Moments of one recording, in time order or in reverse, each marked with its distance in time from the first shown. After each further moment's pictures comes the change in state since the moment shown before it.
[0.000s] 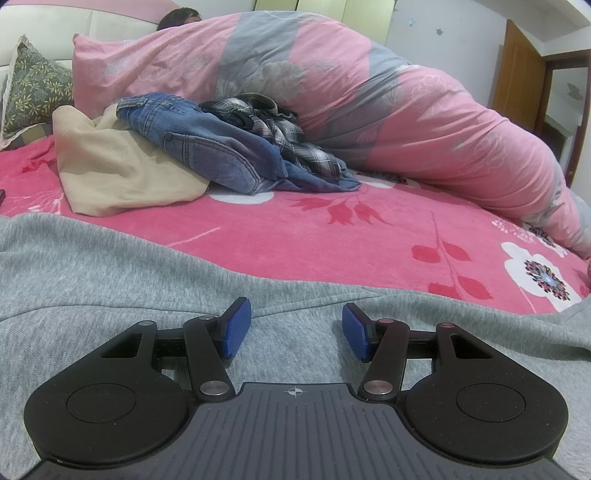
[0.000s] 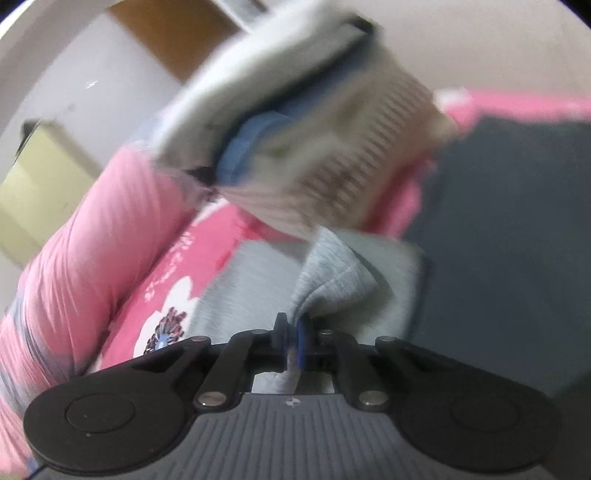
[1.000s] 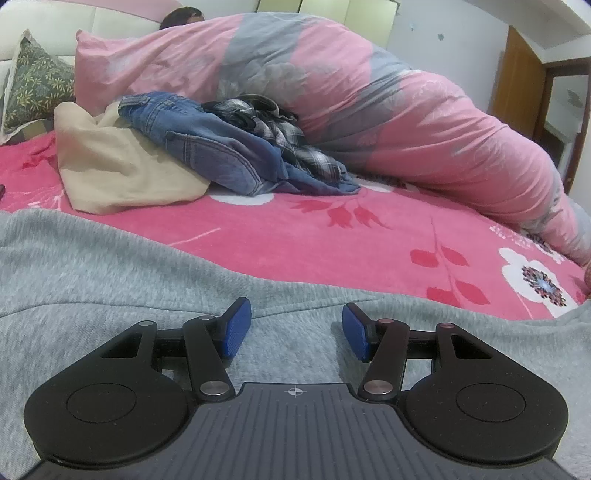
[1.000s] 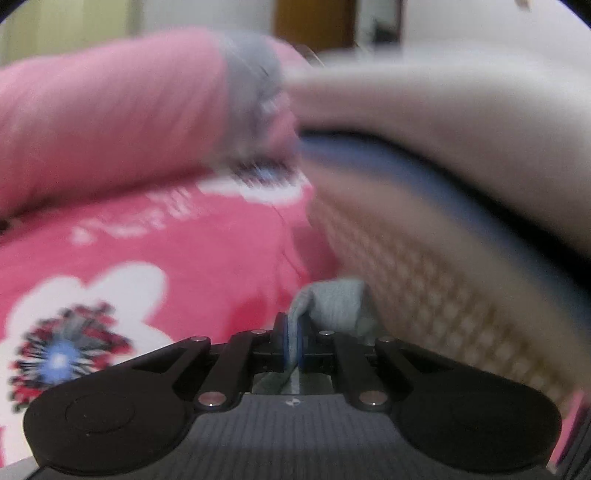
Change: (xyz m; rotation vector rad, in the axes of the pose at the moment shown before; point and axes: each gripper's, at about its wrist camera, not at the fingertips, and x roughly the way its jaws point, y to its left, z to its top) left arm -0.002 0.003 0.001 -0.020 -0.007 -0.012; right arm 0.215 0.149 0.008 -0.606 -0.045 -0.299
